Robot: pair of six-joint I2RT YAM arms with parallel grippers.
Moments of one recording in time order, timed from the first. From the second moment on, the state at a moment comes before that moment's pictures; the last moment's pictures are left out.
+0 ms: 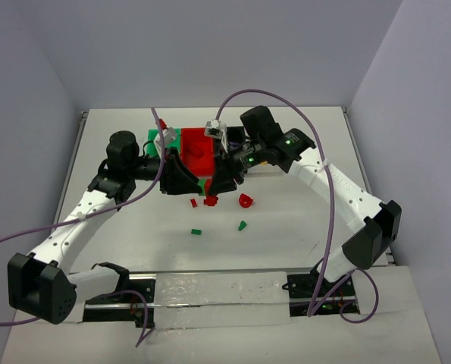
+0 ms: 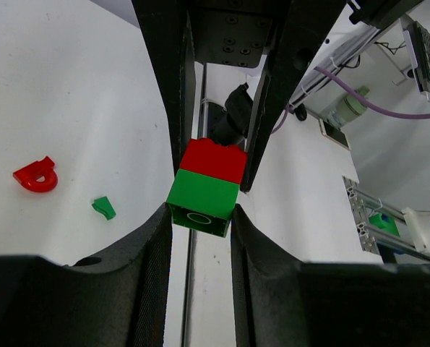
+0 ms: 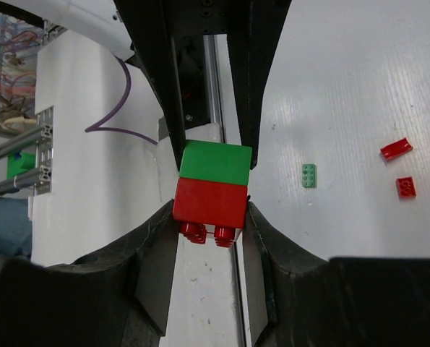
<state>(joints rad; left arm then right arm) -0.38 1.17 0.93 0.03 1.22 -0.36 0.67 1.52 1.57 -0.81 -0.91 -0.09</state>
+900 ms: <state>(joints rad) -0.38 1.17 0.92 0.05 1.26 -0.38 0.67 1.53 1.58 -0.81 -0.95 -0.10</state>
